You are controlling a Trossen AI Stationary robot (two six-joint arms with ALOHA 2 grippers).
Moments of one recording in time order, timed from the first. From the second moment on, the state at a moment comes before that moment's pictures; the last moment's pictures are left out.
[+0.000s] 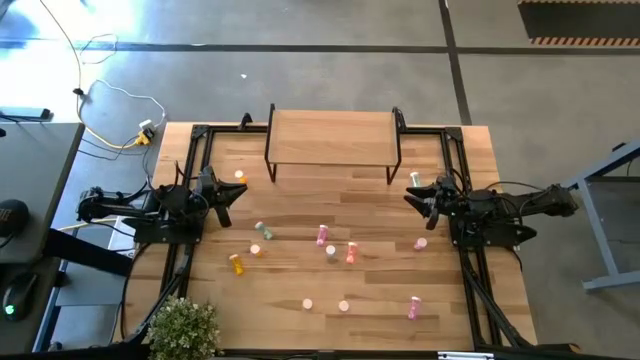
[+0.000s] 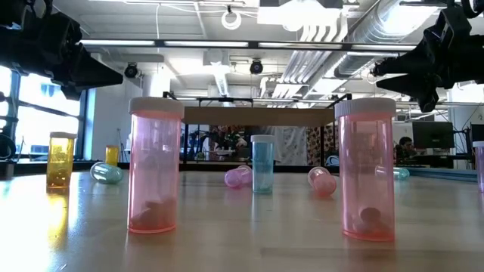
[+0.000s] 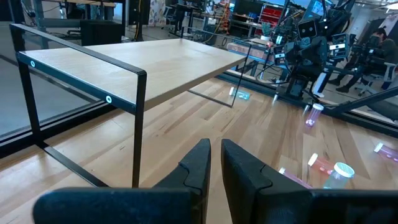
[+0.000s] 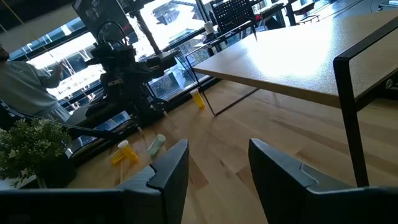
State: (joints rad) left arm 0.02 0.01 0.10 -0.24 -0.53 -0.26; right arm 0.19 0.03 0.06 -0.10 0.52 0.47
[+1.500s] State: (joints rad) left arm 0.02 0.01 0.10 -0.24 -0.70 -0.44; right arm 0.19 0.03 0.06 -0.10 0.52 0.47
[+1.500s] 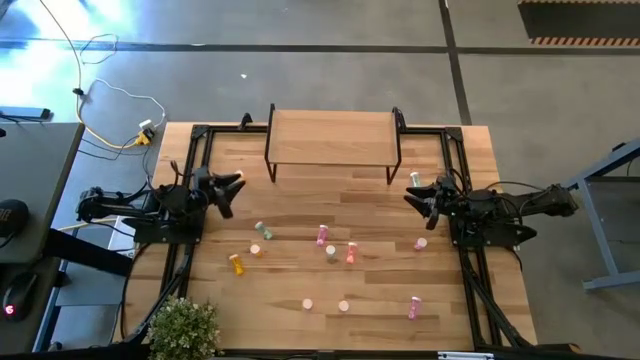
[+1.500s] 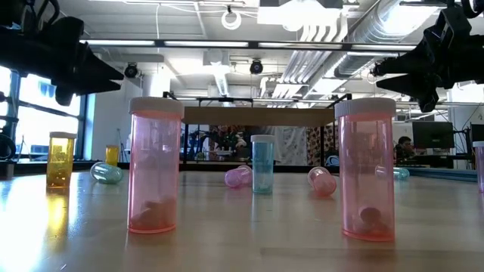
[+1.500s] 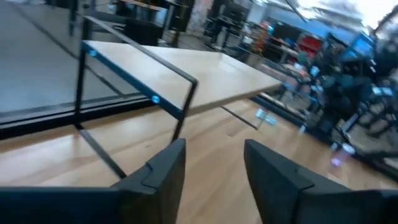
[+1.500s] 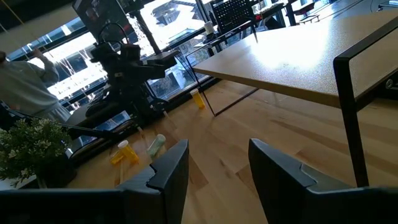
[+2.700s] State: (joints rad) left arm 0.32 0.52 0.76 -0.84 -0.51 -0.28; right arm 0.19 0.03 0.06 -0.10 0.52 0.47
